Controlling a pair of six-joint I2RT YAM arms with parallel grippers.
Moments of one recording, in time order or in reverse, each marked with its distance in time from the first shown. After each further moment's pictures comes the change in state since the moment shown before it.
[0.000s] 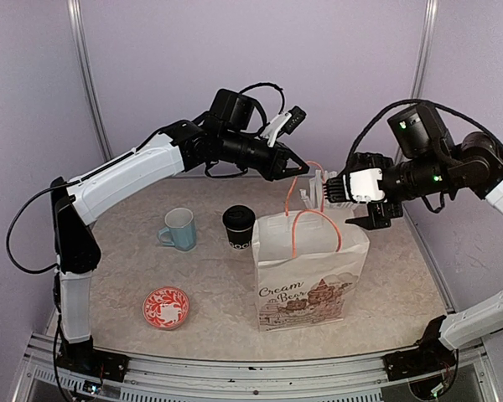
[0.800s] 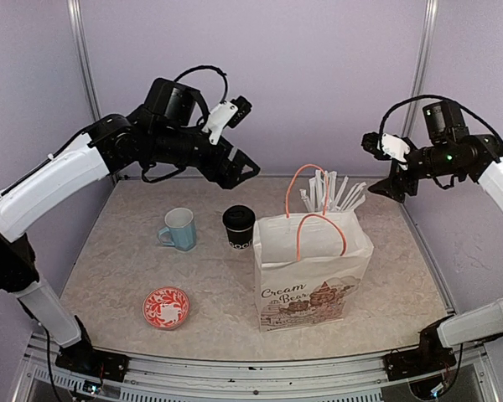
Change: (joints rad) left arm -0.027 -0.383 -0.332 -0.138 -0.417 0.126; right arm -0.524 0.015 -0.062 0.119 -0.330 0.086
